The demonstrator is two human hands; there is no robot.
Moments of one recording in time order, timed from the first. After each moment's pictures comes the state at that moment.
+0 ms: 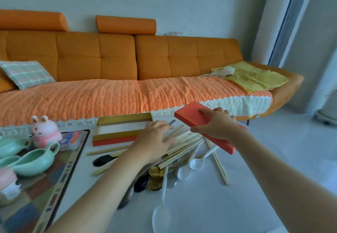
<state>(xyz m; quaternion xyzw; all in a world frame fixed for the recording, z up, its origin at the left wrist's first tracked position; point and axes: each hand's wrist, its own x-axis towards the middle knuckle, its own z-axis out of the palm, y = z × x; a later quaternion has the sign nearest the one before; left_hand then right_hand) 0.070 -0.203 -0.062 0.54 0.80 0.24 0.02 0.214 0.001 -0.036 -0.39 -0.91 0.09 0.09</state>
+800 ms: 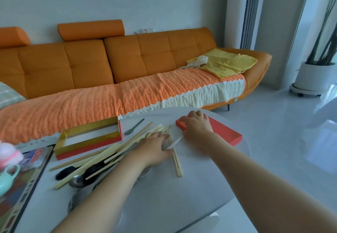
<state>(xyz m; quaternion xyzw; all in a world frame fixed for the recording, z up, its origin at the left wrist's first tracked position) 0.156 -0.126 -0.079 0.57 0.82 0.06 0.08 0.274 0.021 -0.077 -0.37 -0.92 0.03 0.10</state>
